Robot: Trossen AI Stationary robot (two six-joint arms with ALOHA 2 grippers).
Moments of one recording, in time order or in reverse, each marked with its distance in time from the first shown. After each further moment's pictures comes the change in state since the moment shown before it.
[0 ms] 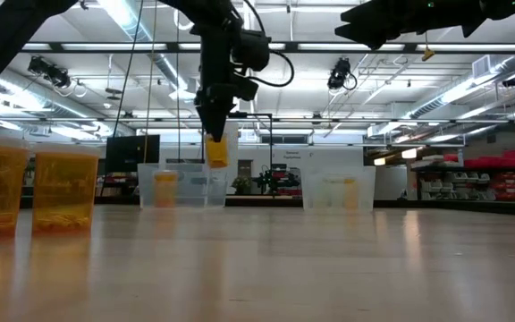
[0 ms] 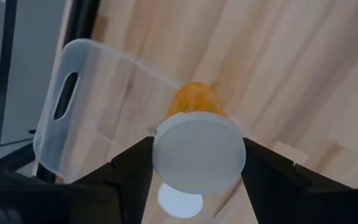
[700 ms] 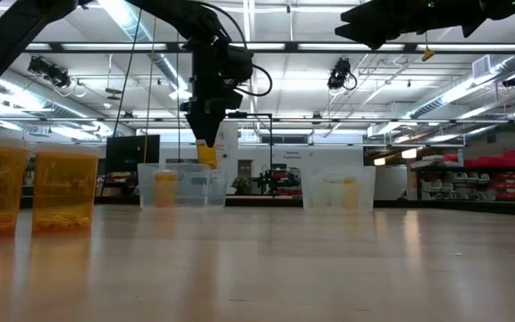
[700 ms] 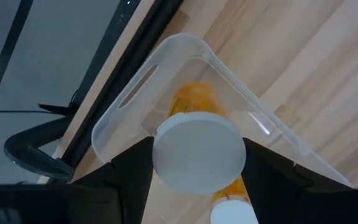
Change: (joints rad) left arm 0.161 0.000 -0.004 0.055 -0.016 -0.050; right arm 0.000 0.000 0.000 0.000 0.000 -0.009
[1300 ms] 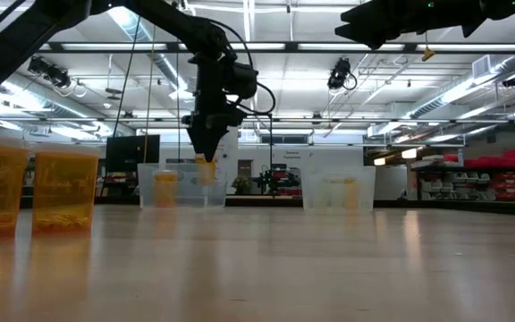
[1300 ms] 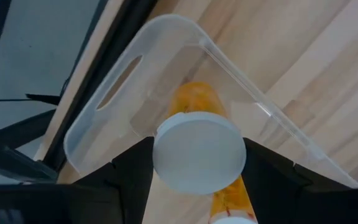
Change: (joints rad) left arm 0.008 0.081 -0.001 -0.005 0.001 -0.005; right arm 0.000 0.000 0.000 0.000 0.000 0.000
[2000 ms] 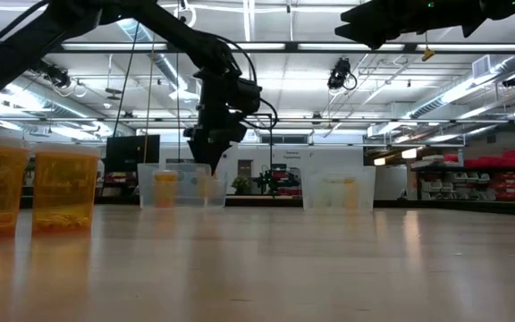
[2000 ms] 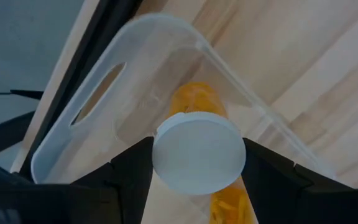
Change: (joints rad) left arm -0.001 0.073 -0.001 0.030 0.015 -0.016; right arm 0.000 0.000 0.000 0.000 0.000 0.000
